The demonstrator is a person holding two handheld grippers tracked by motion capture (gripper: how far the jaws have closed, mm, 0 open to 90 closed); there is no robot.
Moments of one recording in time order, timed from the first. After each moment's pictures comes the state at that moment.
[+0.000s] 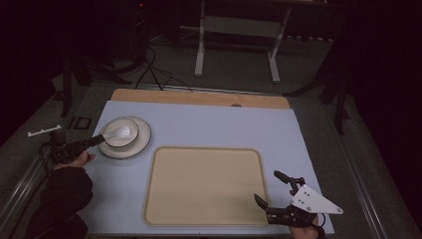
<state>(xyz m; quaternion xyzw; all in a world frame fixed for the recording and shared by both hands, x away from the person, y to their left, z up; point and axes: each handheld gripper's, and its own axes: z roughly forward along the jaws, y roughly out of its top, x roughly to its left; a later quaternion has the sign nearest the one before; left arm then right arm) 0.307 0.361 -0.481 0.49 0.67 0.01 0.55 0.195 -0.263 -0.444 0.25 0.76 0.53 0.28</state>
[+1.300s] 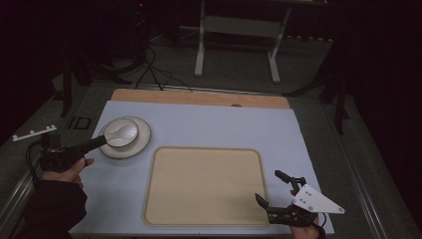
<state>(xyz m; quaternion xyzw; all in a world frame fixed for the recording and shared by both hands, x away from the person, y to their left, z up) 0.251 0.316 -0.409 0.57 0.59 0.06 0.57 0.196 -0.265 -0.443 0.25 0.76 0.53 0.28</state>
